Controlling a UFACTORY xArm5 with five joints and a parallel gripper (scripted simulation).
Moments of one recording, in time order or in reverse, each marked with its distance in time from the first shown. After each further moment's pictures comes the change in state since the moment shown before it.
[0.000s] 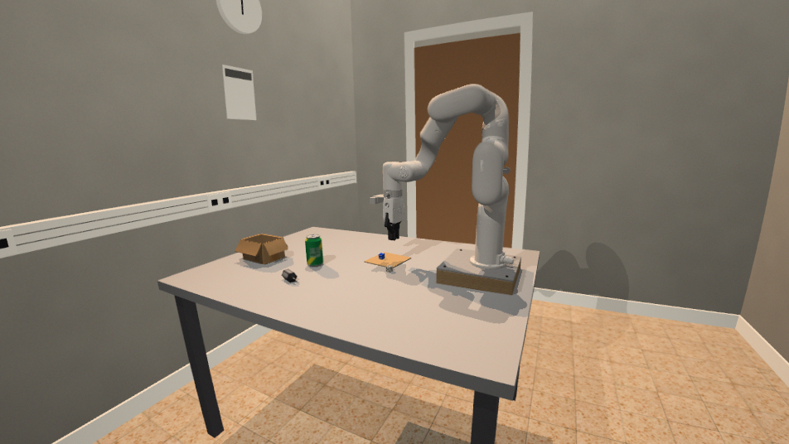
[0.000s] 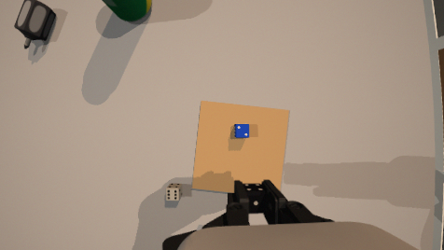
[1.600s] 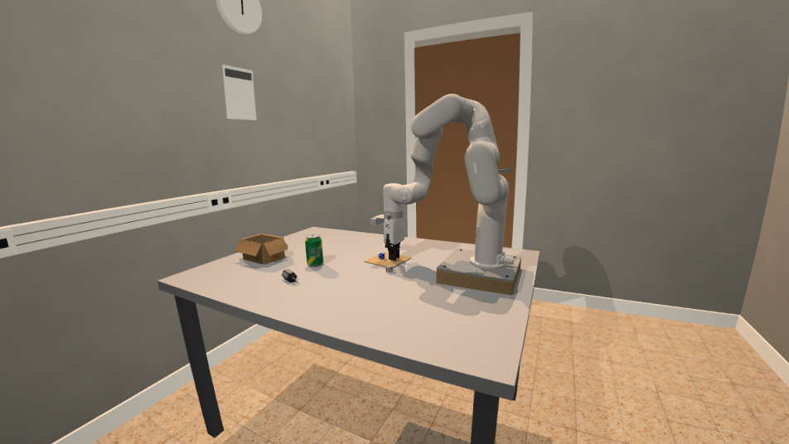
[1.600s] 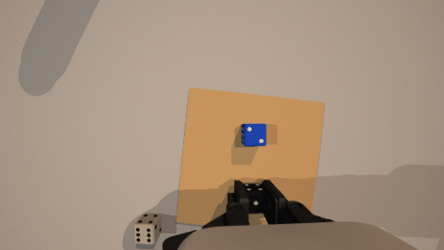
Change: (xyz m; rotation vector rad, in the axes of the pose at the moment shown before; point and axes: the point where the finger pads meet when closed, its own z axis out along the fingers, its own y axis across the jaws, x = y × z) arm 0.001 0.002 0.084 0.000 0.000 0.000
